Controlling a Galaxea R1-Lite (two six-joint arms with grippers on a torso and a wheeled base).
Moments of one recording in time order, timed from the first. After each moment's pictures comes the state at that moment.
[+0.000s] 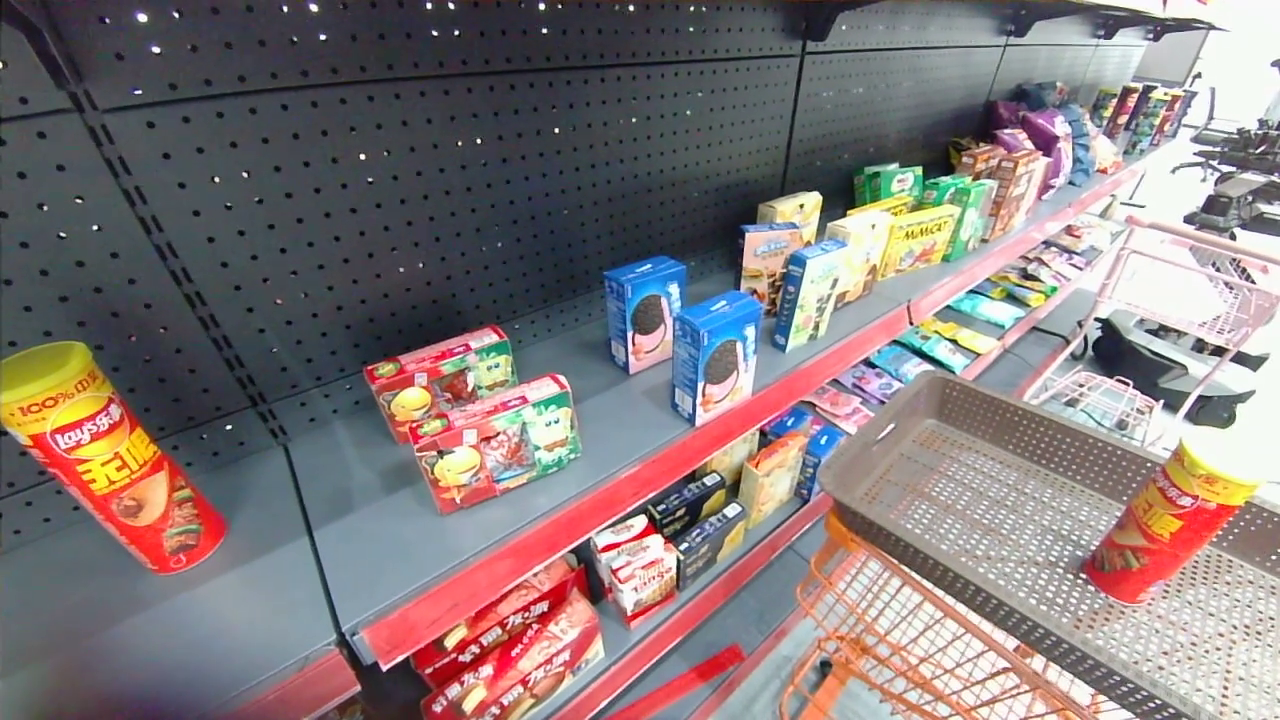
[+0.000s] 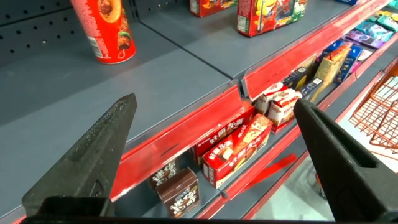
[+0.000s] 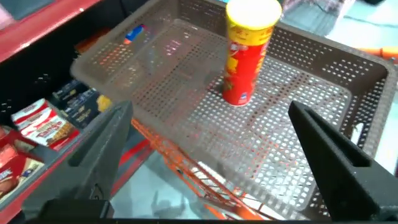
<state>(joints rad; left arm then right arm) 0.00 0.00 0.00 0.00 -0.02 0.02 -0.41 0.72 -0.36 -0.12 0.20 0.00</state>
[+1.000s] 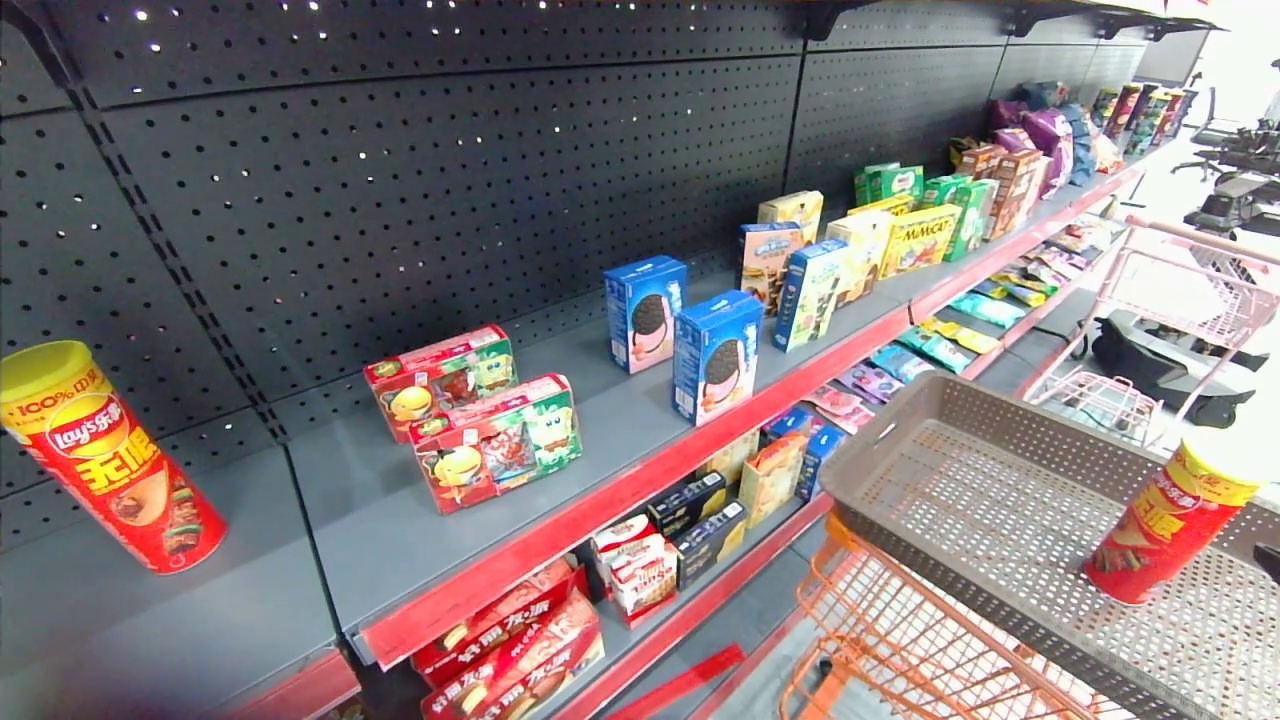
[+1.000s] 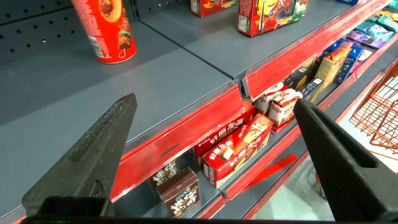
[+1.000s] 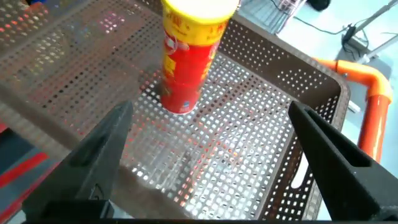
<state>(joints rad) 0.00 0.00 0.00 0.00 -0.02 0.02 -0.57 1.21 -0.23 -0.69 0.21 -0.26</state>
